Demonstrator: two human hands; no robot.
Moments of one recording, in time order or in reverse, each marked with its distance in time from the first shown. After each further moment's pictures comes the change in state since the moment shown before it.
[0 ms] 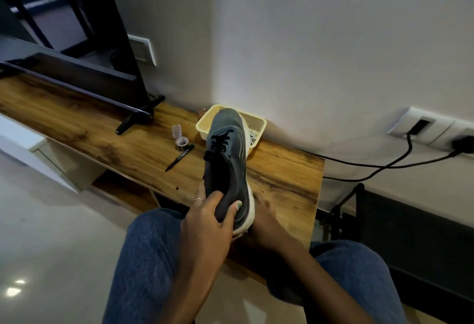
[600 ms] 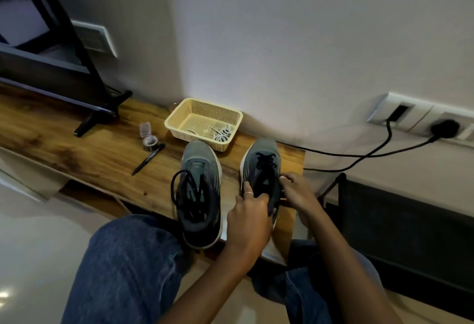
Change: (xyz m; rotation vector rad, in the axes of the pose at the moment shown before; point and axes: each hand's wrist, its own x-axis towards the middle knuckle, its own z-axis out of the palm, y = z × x) left_hand 0.030 0.043 0.129 0.426 -0.459 0.174; right_hand 0.006 0.095 -0.060 0.886 0.350 0.659
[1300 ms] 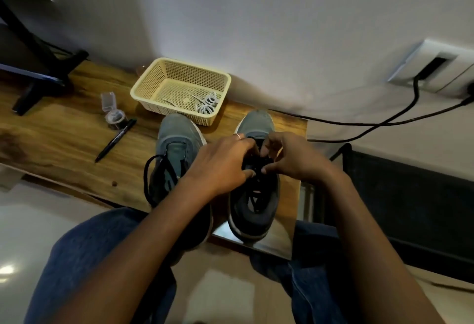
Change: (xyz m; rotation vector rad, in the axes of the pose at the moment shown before) left_hand 0.085 -0.042 -0.045 0.093 -0.152 0.284; right_hand 0.035 -0.035 -0.010 -0.687 -0.243 -0.282
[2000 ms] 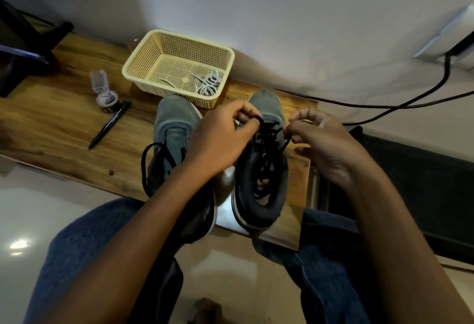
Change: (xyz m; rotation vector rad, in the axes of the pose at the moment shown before) left_hand 0.015 -0.015 0.008 -0.741 0.295 -0.110; right_hand -0.013 -0.010 -0.004 0.877 0.221 0.242
